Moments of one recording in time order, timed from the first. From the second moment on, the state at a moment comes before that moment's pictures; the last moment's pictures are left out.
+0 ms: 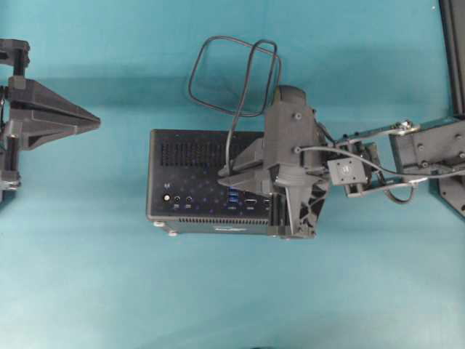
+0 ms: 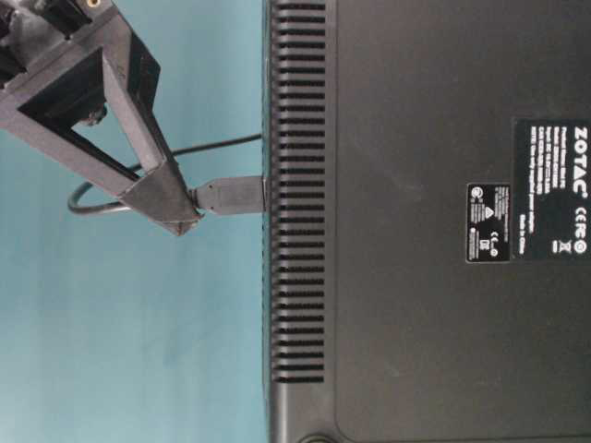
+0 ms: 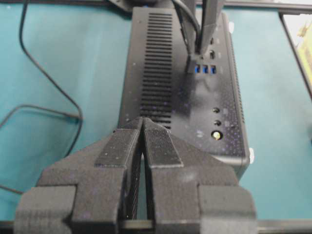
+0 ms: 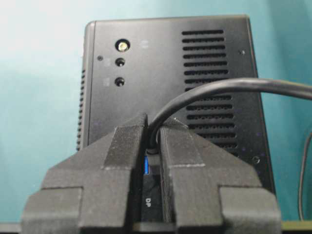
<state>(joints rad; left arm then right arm) 0.00 -0.83 0.83 0.02 0.25 -0.02 0.19 -0.18 0.44 -0.38 0.45 0.53</state>
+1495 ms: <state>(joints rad) 0.00 -0.86 0.84 0.02 0.25 -0.02 0.17 -0.22 0.45 -0.35 0.52 0.53</state>
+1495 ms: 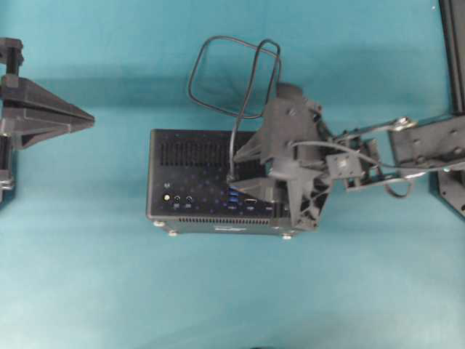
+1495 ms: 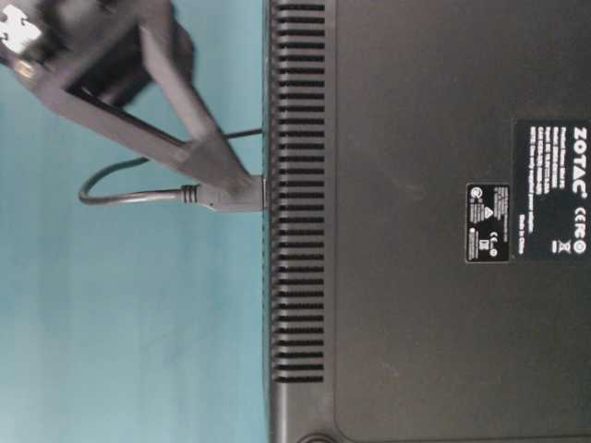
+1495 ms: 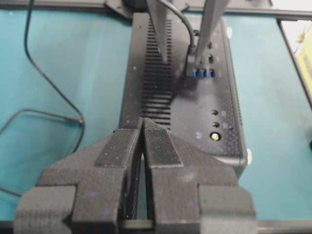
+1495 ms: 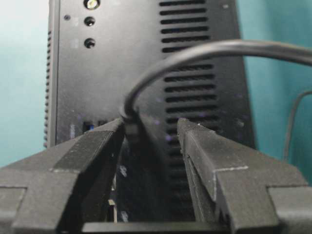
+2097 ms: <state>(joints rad) 0.00 -0.86 0.84 0.02 0.25 -0.02 0.18 -0.40 0.52 -0.35 0.55 0.53</state>
